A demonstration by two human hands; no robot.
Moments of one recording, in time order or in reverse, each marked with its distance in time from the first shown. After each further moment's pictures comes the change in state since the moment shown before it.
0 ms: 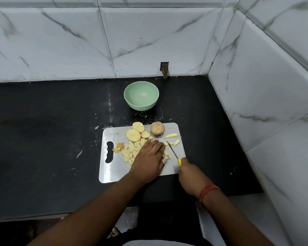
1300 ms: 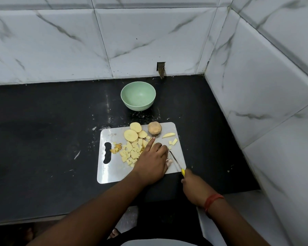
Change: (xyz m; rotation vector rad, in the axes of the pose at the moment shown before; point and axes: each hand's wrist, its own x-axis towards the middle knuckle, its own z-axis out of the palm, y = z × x) left_hand 0.008 0.021 -0.019 0.162 -0.119 0.116; right_hand -0.017 0.021 0.016 0.060 -0.098 0.071
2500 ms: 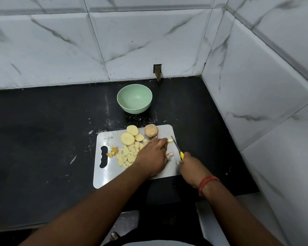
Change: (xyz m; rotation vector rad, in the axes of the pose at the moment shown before) left_hand 0.039 -0.007 -0.008 -0.172 -0.210 -0.095; right_hand 0.027 -0.021 -0.046 0.088 0.135 0.063
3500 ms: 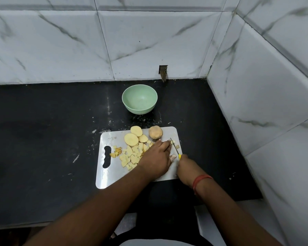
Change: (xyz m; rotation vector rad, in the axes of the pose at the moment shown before) left_hand -0.002 -0.003 0.009 -0.012 0.052 0.019; right_hand 0.014 -0.021 0.015 -0.161 -0.022 0.046
